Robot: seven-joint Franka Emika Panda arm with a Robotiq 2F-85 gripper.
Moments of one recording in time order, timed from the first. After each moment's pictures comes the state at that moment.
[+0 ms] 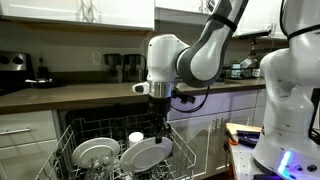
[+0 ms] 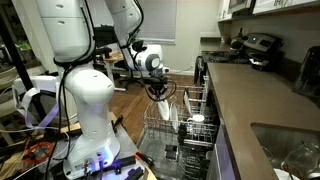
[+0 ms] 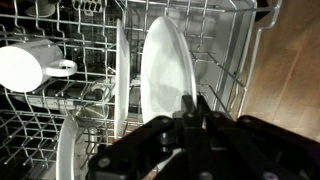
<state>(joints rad) 0.23 -0.01 0.11 -2.70 -0.11 2.74 -0.38</state>
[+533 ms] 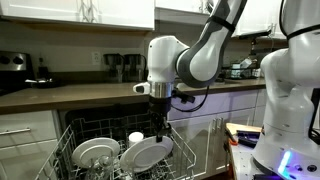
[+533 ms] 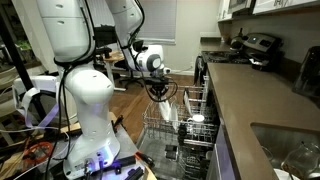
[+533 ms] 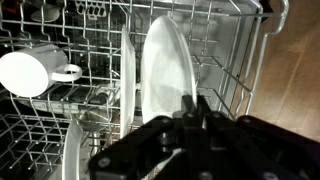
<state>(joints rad) 0.21 0.00 0.11 -2.70 -0.13 2.74 -0.38</state>
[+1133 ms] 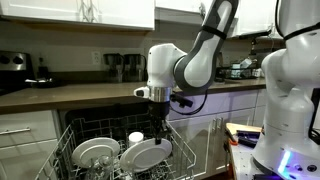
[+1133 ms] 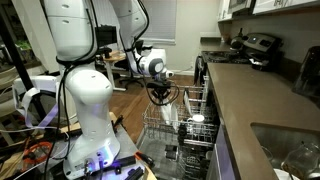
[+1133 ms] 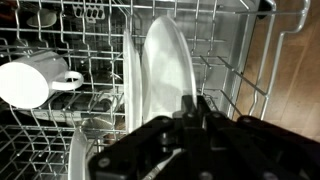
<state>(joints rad) 0.17 0.07 0.11 -2.68 -0.12 2.80 -0.39</state>
